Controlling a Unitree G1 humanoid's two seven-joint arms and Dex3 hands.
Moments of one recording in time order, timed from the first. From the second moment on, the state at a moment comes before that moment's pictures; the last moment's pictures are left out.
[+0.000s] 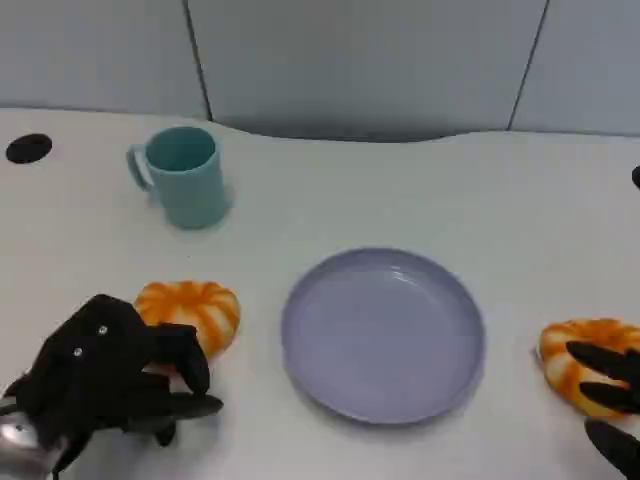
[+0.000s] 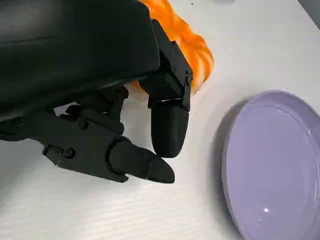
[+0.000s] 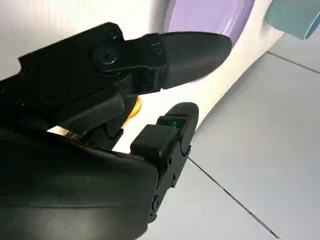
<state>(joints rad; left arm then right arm) -0.15 0.36 -0.12 0.24 0.07 0.19 -0.45 0.33 -0.21 -0.10 -0.02 -0.21 -0.41 -0.01</state>
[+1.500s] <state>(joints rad) -0.17 0.56 -0.18 0.09 0.78 -0.38 -0.09 0.33 -0.20 -0.09 -0.04 -0.23 -0.40 -0.01</state>
